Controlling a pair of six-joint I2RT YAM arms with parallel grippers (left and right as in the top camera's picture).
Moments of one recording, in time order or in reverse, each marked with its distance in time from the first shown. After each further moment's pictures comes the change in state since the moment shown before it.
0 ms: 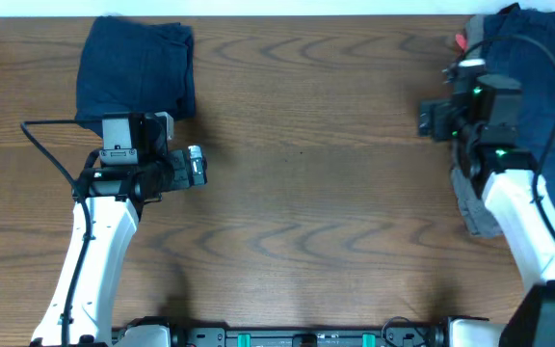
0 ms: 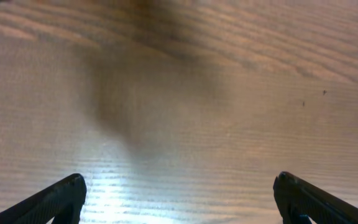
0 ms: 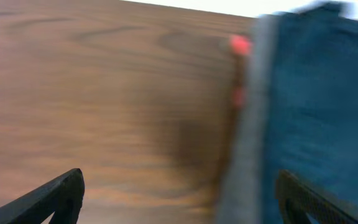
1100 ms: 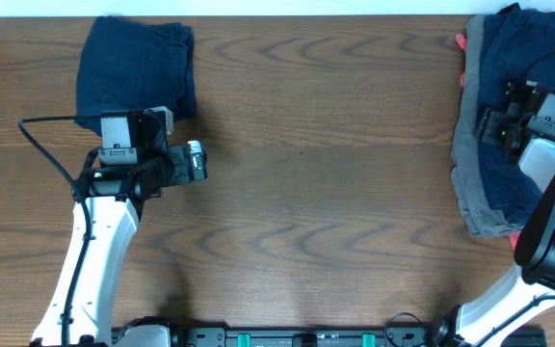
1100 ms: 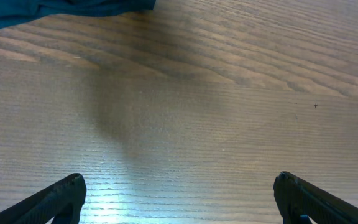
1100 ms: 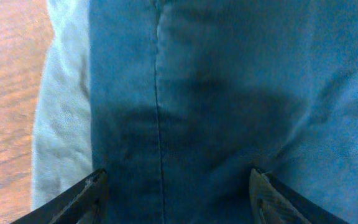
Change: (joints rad) left arm 0.000 0.000 0.000 0.047 0.005 0.000; right arm -0.320 0.468 0.143 0.100 -0.097 0.048
